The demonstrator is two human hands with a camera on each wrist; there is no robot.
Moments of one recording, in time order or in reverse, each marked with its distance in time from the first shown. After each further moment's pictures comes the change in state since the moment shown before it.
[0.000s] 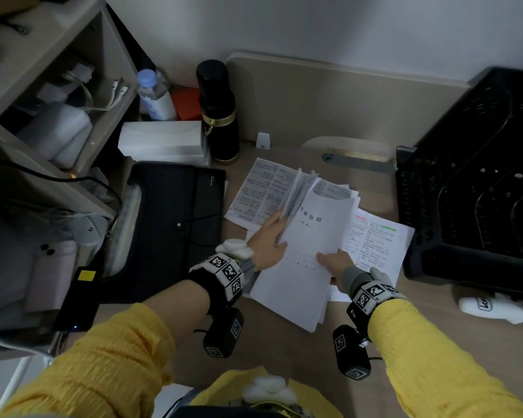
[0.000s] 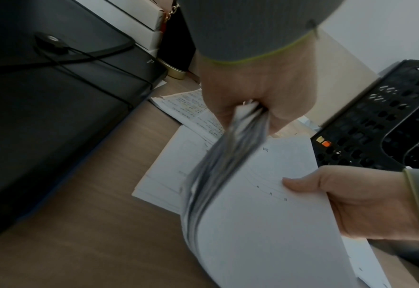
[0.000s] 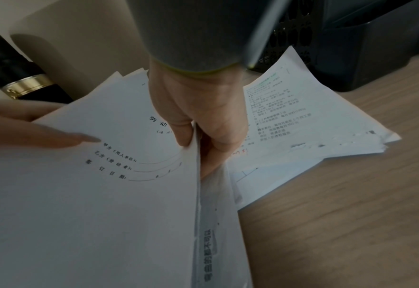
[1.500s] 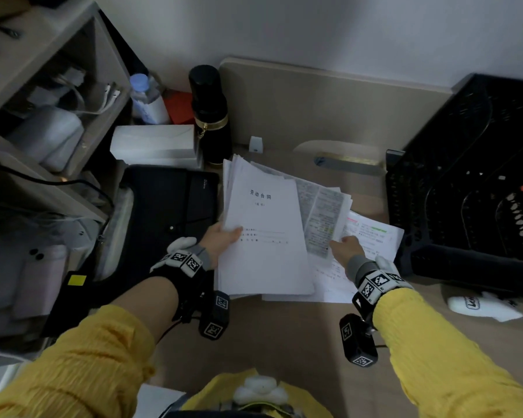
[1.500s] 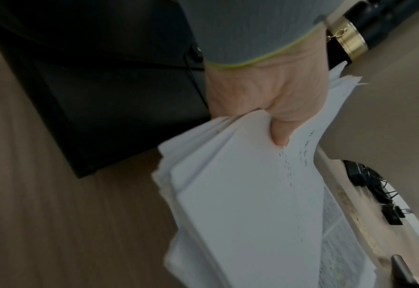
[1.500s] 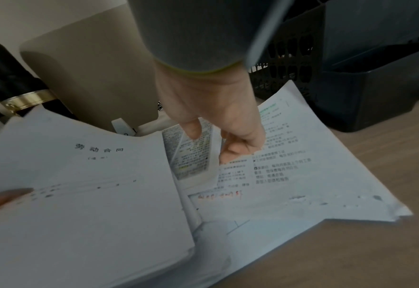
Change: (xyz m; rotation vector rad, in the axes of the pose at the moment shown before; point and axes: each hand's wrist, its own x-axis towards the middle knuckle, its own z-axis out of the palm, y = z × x) left_hand -0.013 -0.038 -0.041 -0.842 0.307 -0.652; right_hand 0.022 -0.018 -0.033 -0.290 0.221 -0.124
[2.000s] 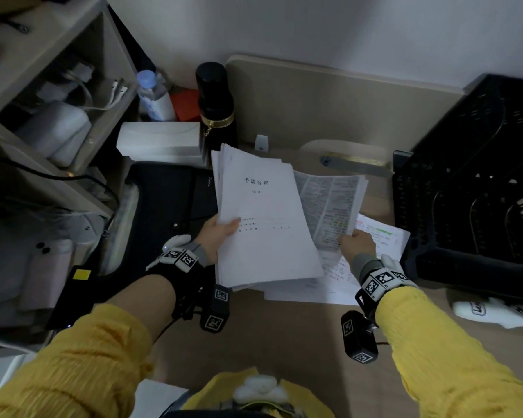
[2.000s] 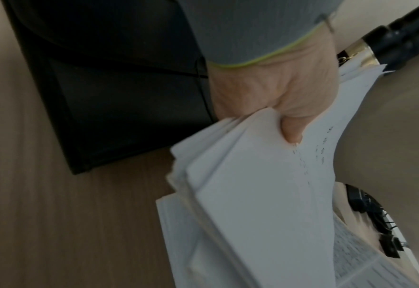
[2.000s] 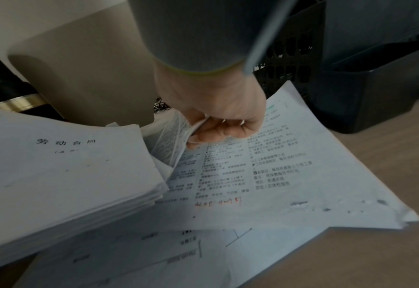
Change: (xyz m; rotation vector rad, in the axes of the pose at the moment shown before) left_hand -0.008 0.011 -0.008 -0.150 -0.011 0.017; right_hand 0.000 -0.008 -0.008 0.022 0.142 -0.098
